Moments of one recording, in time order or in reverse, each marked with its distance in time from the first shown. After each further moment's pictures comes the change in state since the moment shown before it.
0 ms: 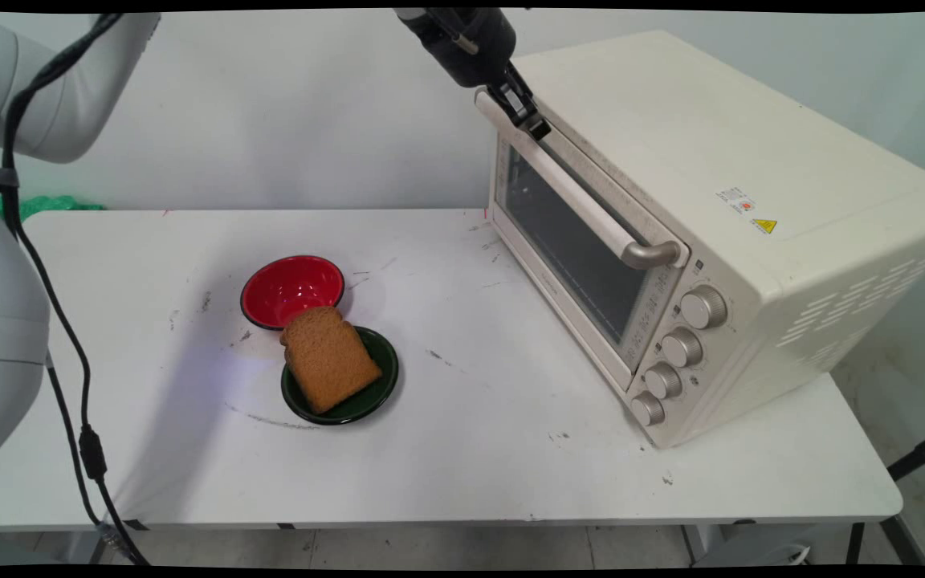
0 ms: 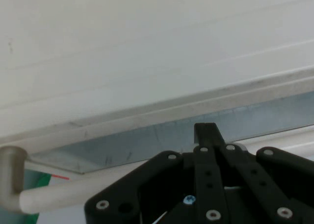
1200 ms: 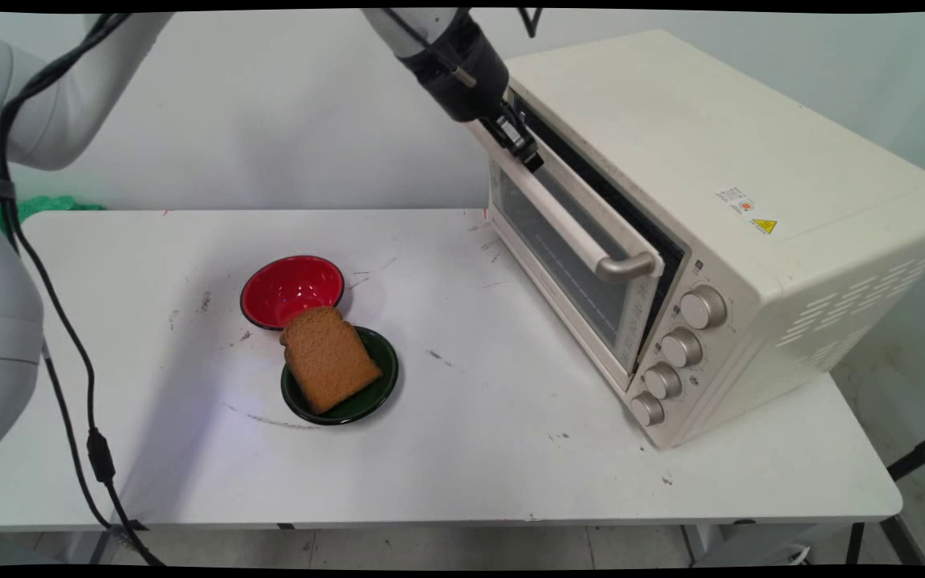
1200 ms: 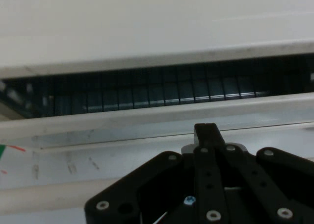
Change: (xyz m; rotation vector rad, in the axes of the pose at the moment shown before) arm -0.025 0.011 0.015 -0.043 -0.023 -0.145
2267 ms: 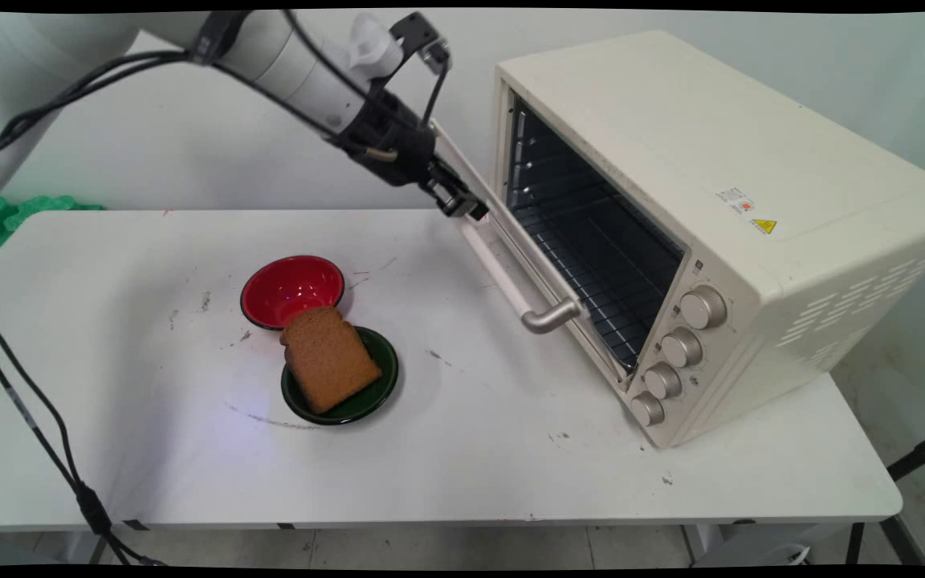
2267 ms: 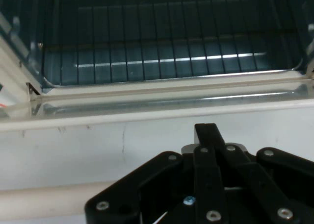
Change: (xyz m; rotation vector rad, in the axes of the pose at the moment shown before) arm -0.108 0.007 -0.003 0.000 0.067 -0.015
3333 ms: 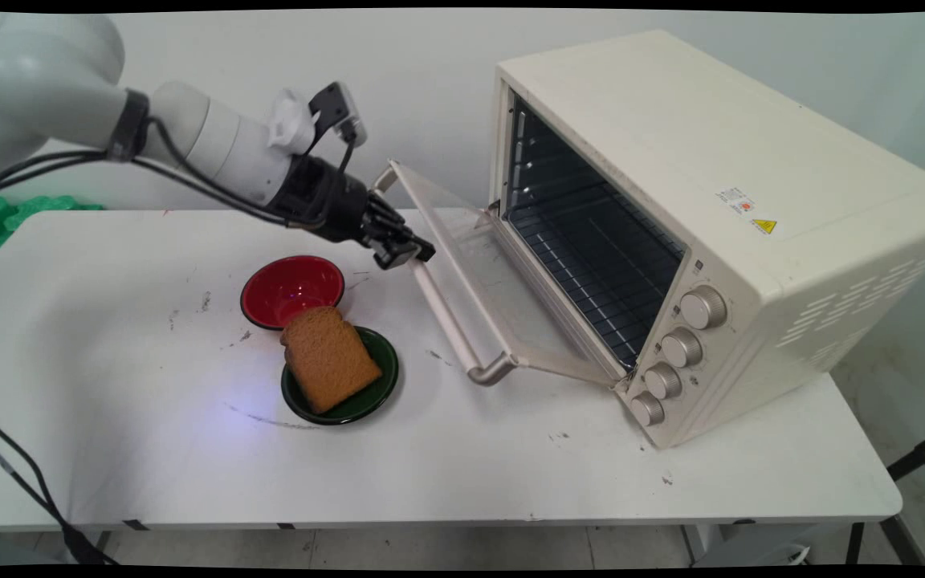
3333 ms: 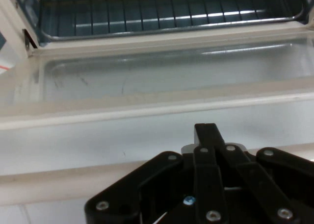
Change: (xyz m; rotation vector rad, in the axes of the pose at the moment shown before) arm -0.105 0.000 -0.008 0.003 0.067 0.025
